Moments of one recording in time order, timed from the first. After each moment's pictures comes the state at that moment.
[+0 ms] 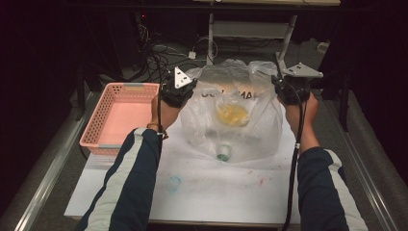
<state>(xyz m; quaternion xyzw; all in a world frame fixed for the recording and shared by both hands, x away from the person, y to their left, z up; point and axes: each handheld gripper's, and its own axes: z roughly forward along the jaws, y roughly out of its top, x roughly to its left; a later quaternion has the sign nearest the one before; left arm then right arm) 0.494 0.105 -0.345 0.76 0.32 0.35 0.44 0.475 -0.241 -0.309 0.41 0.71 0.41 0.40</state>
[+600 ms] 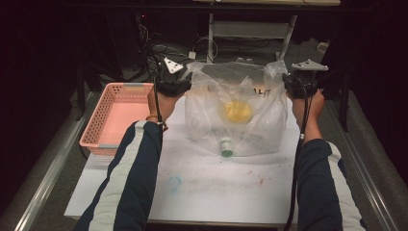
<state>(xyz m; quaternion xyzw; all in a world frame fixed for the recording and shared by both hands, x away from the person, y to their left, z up) 0.518 0.116 -0.347 0.72 0.43 0.34 0.42 0.510 -0.273 -0.322 0.47 0.69 0.37 0.40</state>
